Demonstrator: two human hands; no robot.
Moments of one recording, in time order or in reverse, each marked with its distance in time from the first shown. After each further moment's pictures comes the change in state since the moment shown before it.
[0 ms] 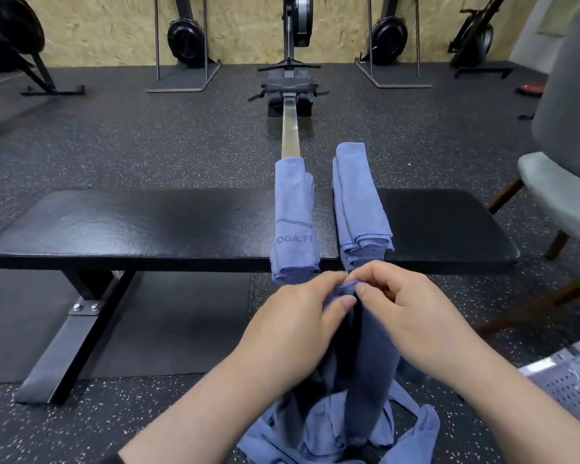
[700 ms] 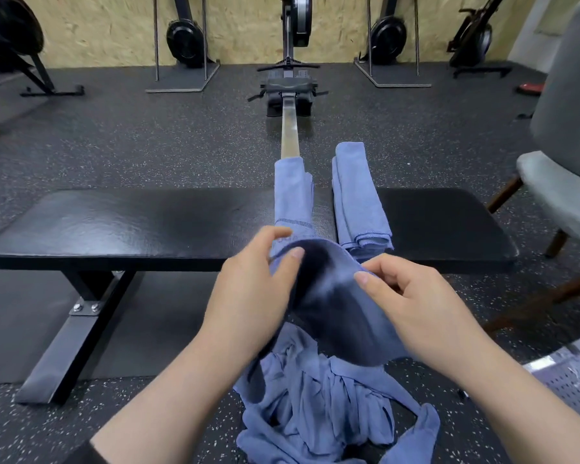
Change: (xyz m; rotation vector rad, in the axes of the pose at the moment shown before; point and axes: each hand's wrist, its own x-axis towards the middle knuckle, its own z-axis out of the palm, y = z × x) left_hand 0.009 -0.017 -0.029 -0.180 0.338 -0.154; right_hand 0.000 0.003 -0.005 -0.021 0.071 -0.008
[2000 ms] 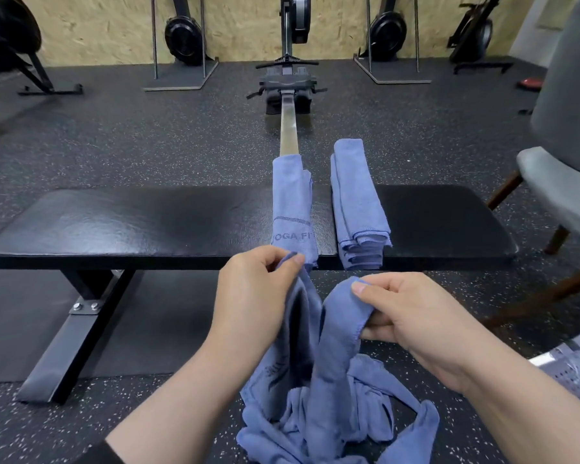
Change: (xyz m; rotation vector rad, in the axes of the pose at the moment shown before) left_hand 0.000 -0.002 0.014 -0.163 0.074 -0.086; right_hand -0.003 0.001 0.005 0.477 -0.214 0.355
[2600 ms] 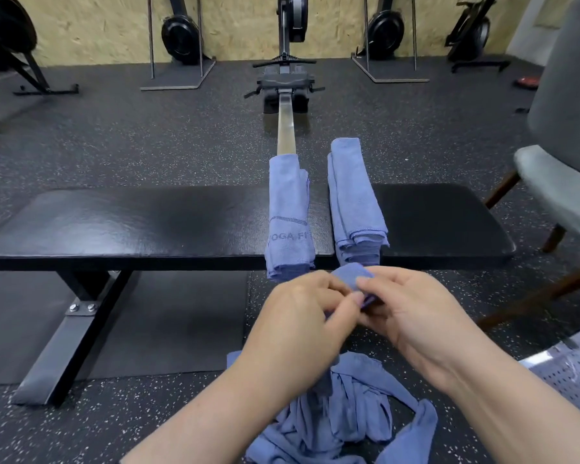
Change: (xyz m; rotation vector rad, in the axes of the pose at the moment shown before) left_hand -0.031 0.010 0.026 0.107 -0.276 0.364; right_hand -0.001 -0.006 0.008 0.246 0.058 -0.037
